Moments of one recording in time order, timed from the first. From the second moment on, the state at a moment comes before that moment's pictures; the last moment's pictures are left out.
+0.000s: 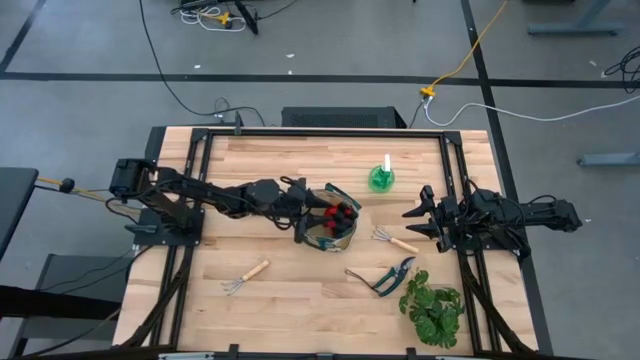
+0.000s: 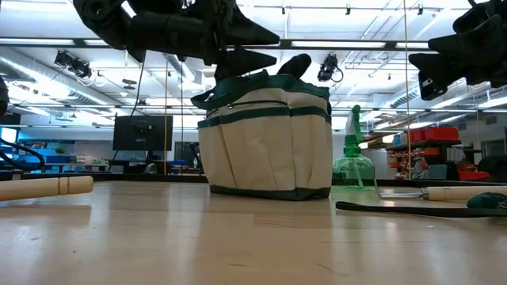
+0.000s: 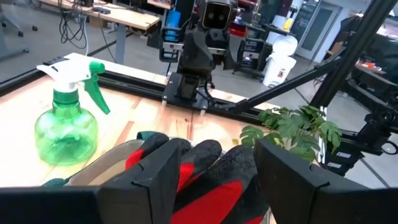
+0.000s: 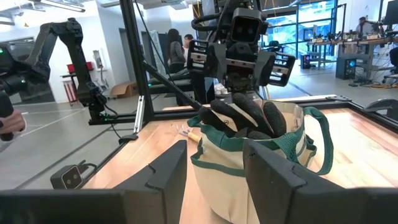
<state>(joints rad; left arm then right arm) 0.00 1.54 0.73 0.71 0.01 -0.27 0.06 0.01 0.02 0.06 -0.12 0.12</state>
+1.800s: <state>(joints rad) -0.61 1.43 0.90 -0.74 -0.02 -1.36 0.06 0.01 0.02 0.08 -0.06 0.20</state>
